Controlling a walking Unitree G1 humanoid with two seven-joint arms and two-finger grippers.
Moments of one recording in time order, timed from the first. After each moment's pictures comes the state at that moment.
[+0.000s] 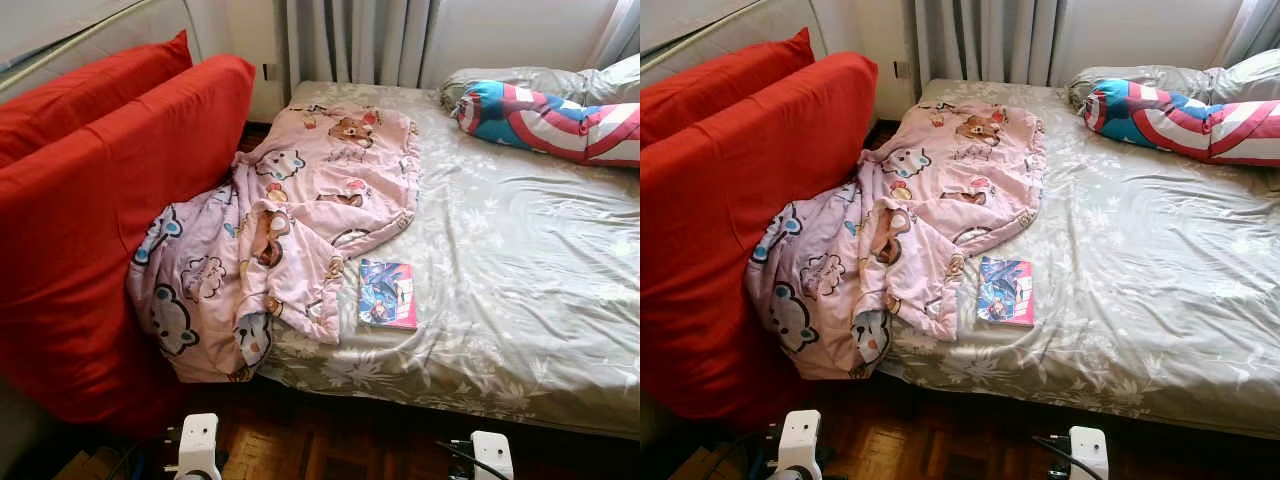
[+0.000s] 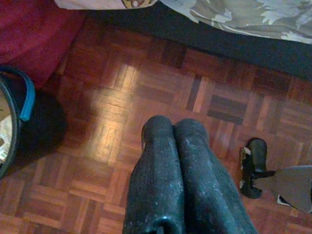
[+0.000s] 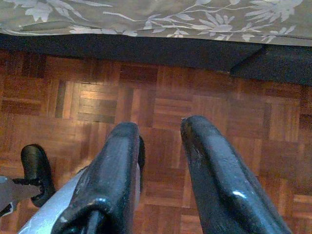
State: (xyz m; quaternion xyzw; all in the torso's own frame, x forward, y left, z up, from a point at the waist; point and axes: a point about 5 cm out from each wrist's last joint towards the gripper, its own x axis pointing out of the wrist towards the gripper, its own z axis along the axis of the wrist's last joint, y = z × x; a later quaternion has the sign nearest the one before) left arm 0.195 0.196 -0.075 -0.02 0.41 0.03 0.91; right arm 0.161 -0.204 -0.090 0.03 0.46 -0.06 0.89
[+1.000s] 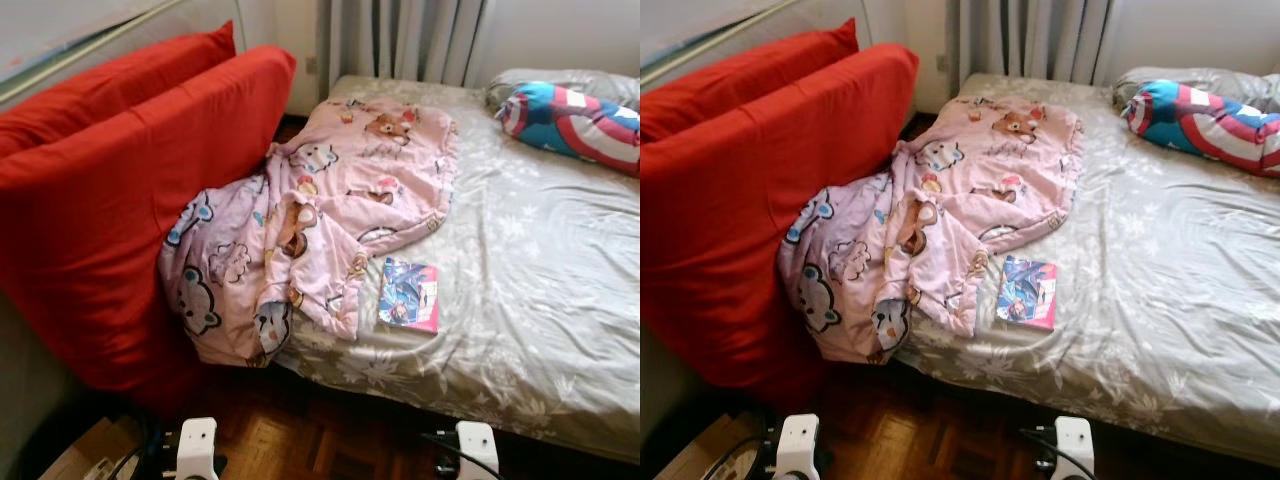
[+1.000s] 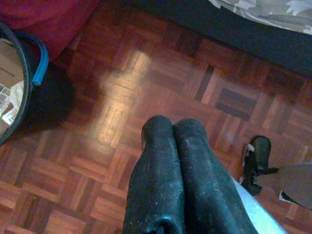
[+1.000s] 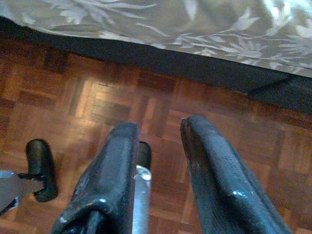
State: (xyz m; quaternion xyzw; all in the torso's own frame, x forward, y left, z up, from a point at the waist) left arm 0.191 0.197 -0.077 -0.02 0.42 0.04 0.91; right arm 0.172 -0.197 -0.086 0.03 0.45 -0.04 0.89
